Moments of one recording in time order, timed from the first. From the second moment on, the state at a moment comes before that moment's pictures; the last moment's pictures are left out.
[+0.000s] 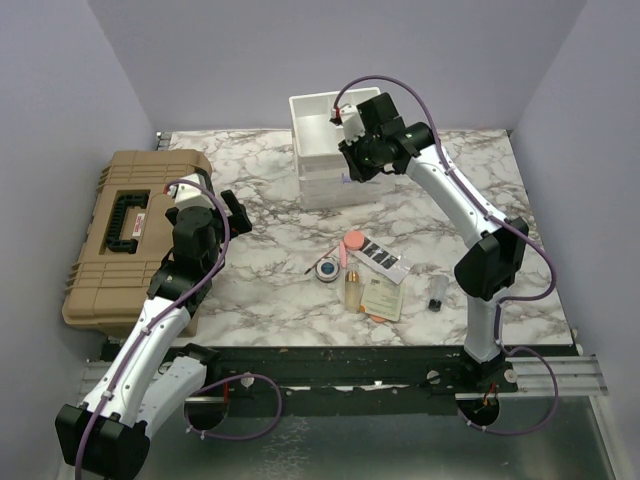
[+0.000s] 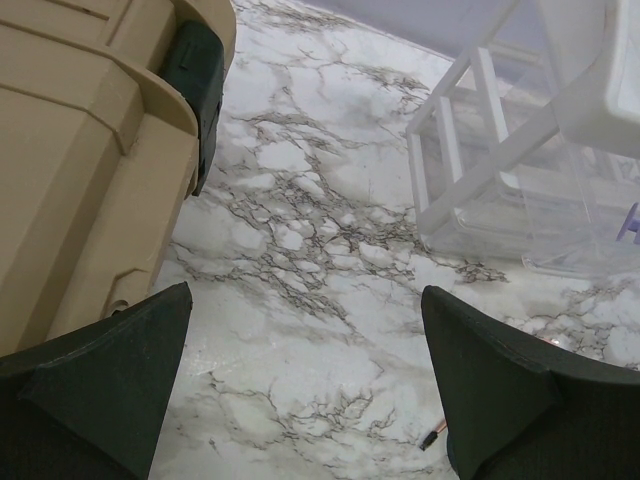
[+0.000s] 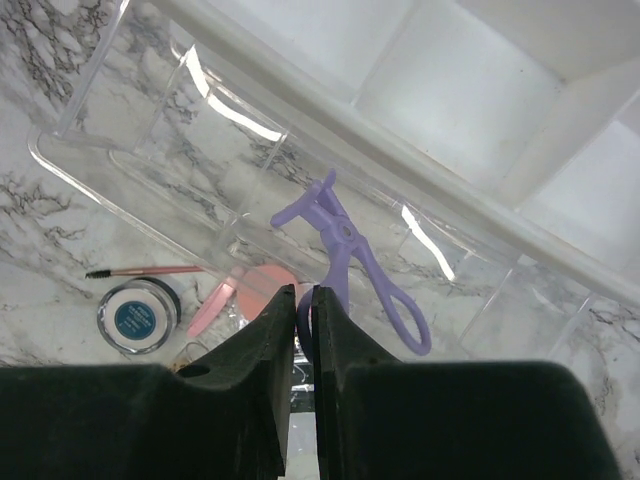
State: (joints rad) left arm -0.30 0.82 0.72 -0.19 -0.34 -0.39; right arm 0.54 1.99 2.09 -0.94 -0.10 -0.20
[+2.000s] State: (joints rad) left arm -0.35 1.38 0.98 0.17 0.31 -0.53; right arm 0.55 1.85 1.78 -0.63 -0.07 -0.34
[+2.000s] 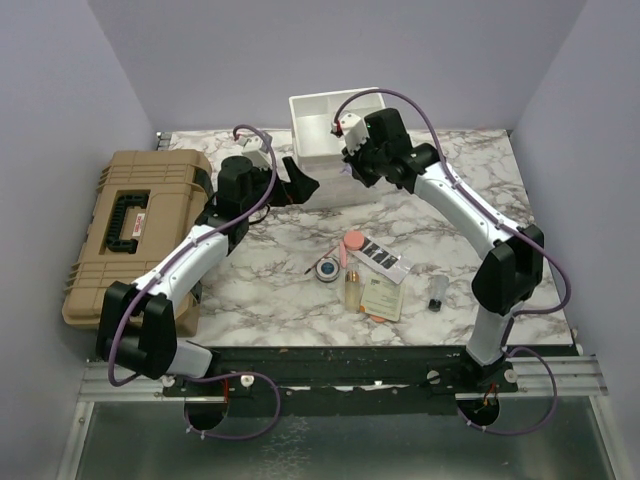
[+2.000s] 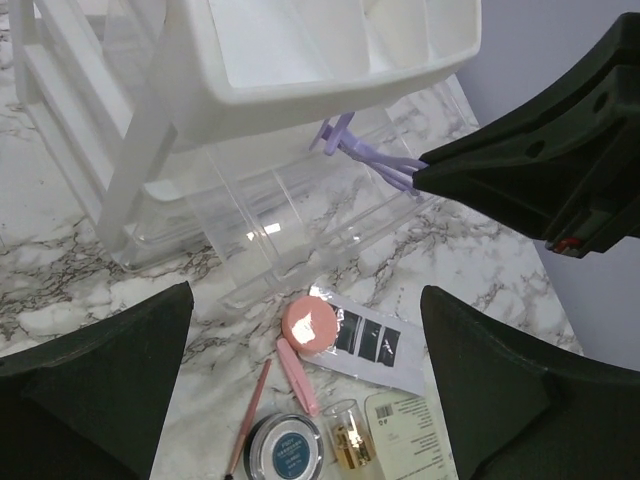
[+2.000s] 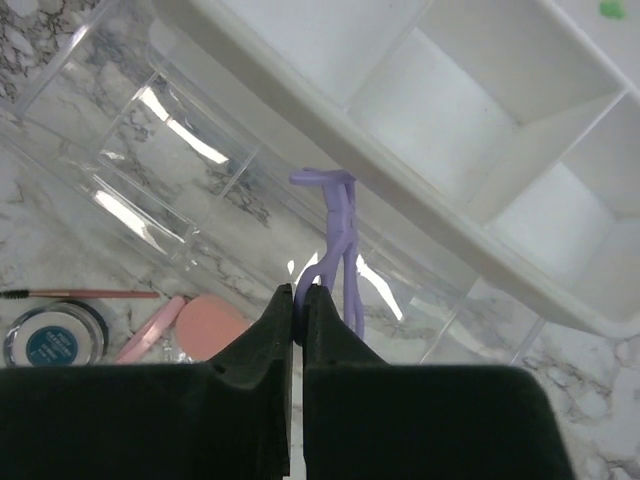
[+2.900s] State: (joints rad) left arm -0.38 1.53 1.14 0.02 0.31 -0.44; right arm 0.56 1.85 1.69 -0.41 0.03 -0.56
